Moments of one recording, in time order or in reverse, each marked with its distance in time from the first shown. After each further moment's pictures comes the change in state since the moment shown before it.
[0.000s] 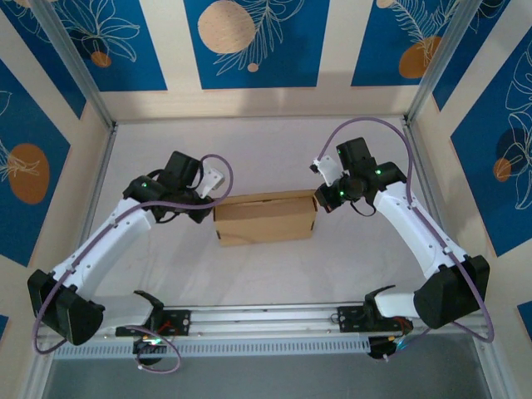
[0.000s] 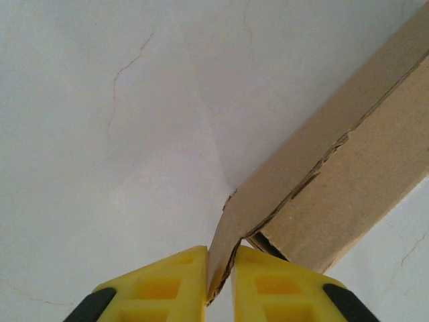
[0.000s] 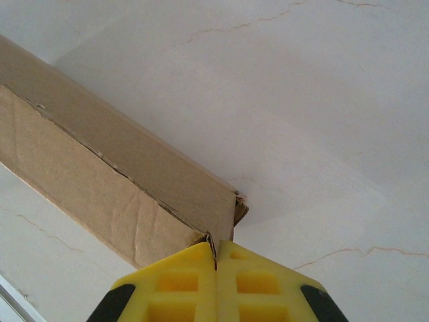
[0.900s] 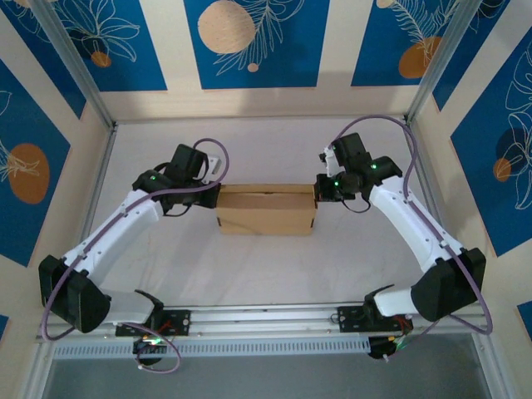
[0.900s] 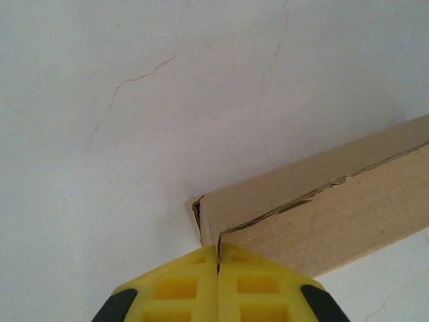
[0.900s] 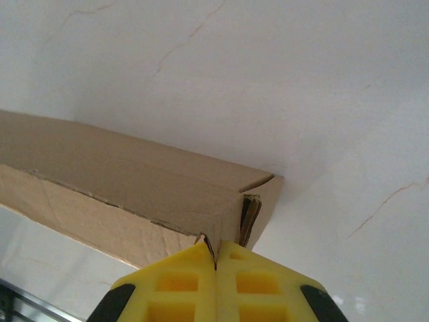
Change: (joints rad) left arm 0.009 0.084 0.023 0.124 0.020 -0.364; right arm 0.029 0.054 0.068 -0.025 0.051 0.530
